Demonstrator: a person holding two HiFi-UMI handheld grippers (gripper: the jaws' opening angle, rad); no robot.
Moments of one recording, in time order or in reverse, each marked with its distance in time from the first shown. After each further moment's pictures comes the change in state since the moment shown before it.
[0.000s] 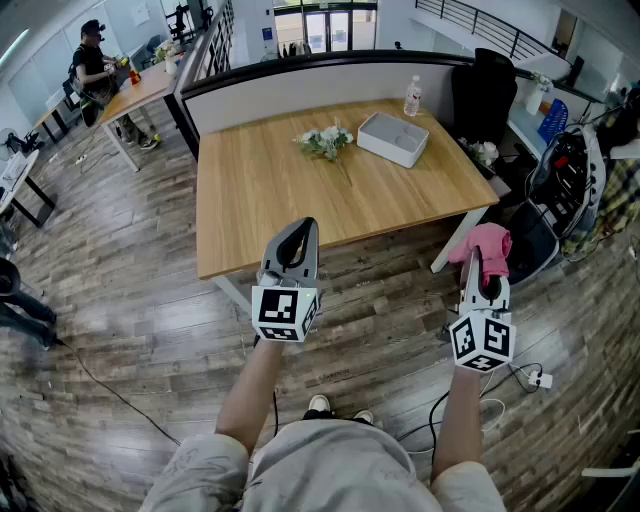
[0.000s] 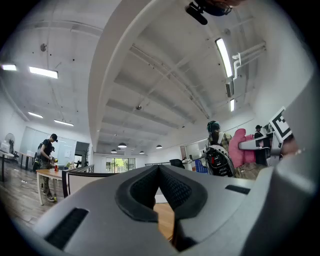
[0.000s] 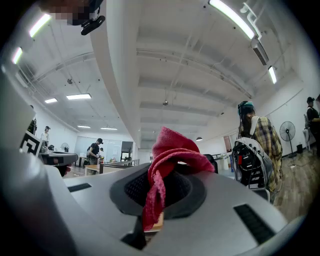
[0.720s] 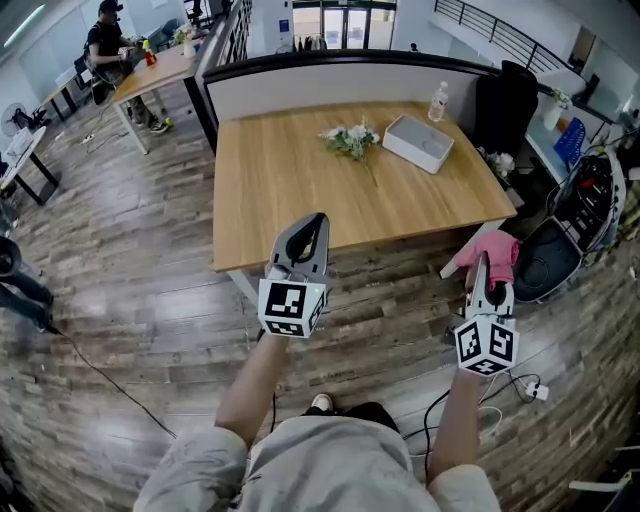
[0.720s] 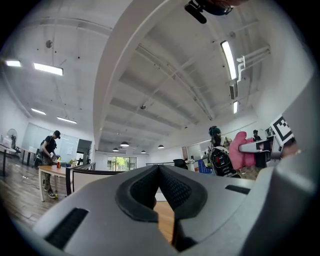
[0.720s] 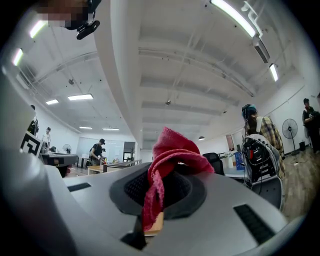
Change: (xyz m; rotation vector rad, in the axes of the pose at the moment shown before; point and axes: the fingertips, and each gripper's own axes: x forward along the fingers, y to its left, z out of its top) left arm -0.007 0.058 -0.013 -0.032 0.000 0.011; right arm 0.024 0.052 -0.014 0.015 -0.002 0.019
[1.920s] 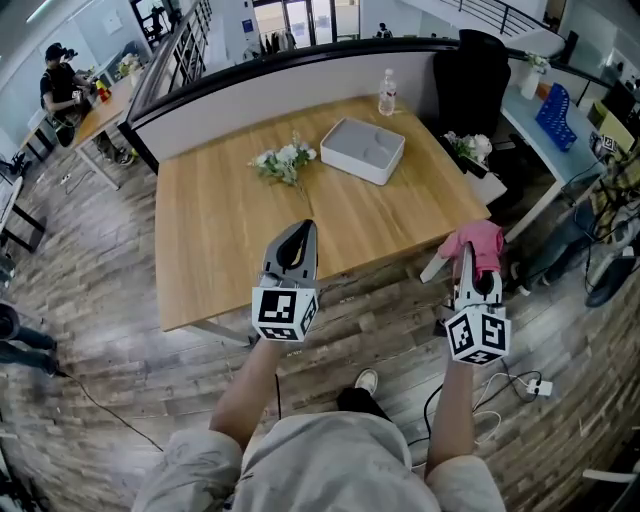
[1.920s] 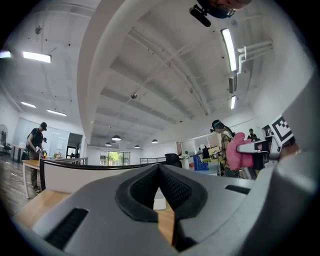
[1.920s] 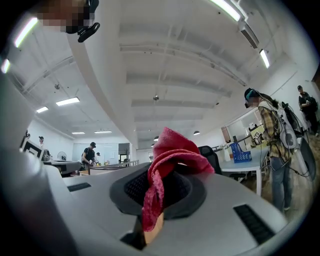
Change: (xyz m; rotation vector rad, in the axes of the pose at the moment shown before) left arm 0.209 -0.100 -0.057 -0.007 0.060 -0.061; right arm 0.131 -0.177 -0.041 0.100 0.020 -0.026
